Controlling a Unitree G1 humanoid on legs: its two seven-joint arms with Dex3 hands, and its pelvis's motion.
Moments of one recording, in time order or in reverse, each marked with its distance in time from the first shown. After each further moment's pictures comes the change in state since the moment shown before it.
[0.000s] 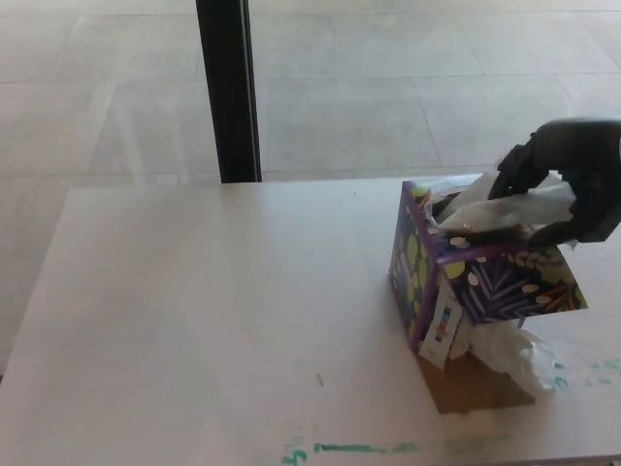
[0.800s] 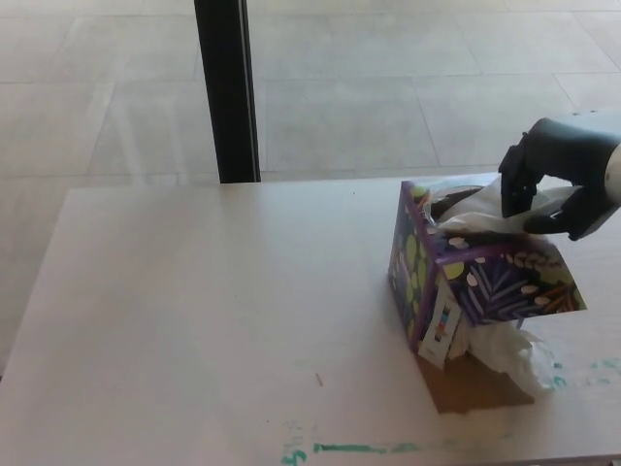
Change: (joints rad) left_arm 0.001 0.000 -0.002 0.000 0.000 0.000 -0.004; right_arm 0.096 0.000 0.015 -0.016 -0.146 -0.112 -0.336
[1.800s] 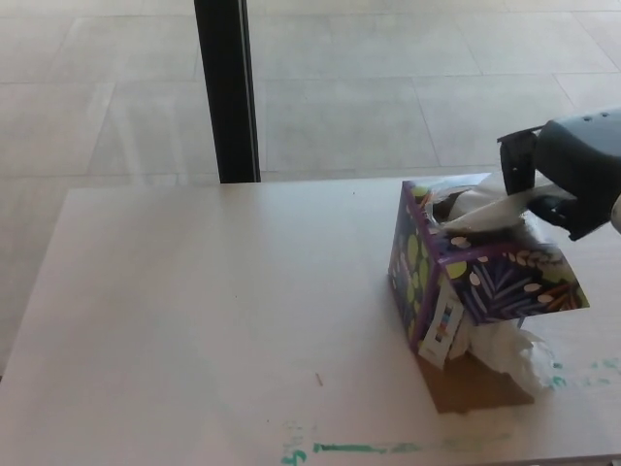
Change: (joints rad) left_arm 0.016 0.000 -0.005 0.000 0.002 -0.001 -0.007; right_arm 0.106 0.002 -0.057 0.021 -0.059 -0.107 -0.408
